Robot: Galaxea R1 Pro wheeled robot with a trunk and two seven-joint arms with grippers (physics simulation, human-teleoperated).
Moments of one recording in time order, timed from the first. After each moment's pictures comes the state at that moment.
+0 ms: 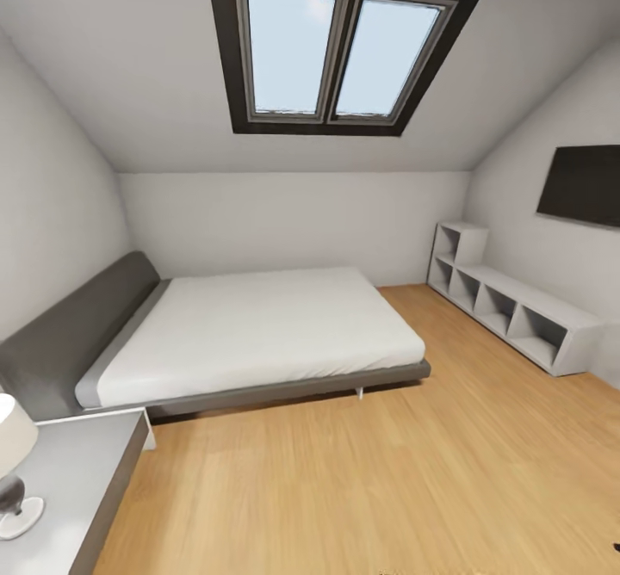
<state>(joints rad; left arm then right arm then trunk) -0.24 0.02 -0.27 -0.01 0.72 -0.07 0.04 -0.13 -0.16 -0.19 0.03 0.14 -0.17 0.06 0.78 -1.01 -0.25</state>
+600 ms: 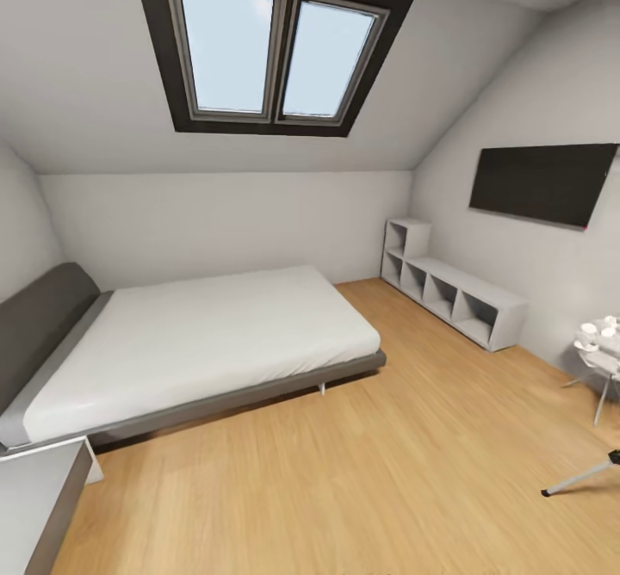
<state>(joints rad) -0.24 0.02 -0.27 -0.01 0.72 -0.07 0.04 -0.12 -0.15 -0.19 0.03 0.14 -0.17 0.06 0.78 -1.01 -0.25</state>
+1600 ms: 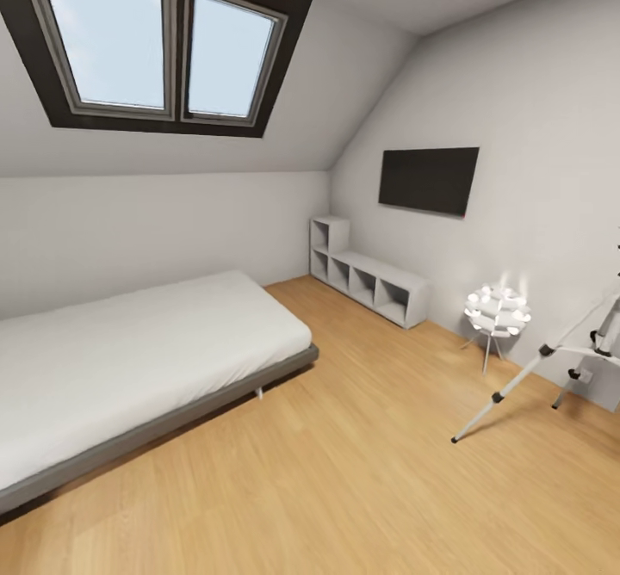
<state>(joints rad) -0.24 0.02 -0.27 -0.01 0.71 -0.07 0.04 -0.13 -0.15 -0.19 0.03 0.14 -0.17 0.06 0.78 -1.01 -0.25</state>
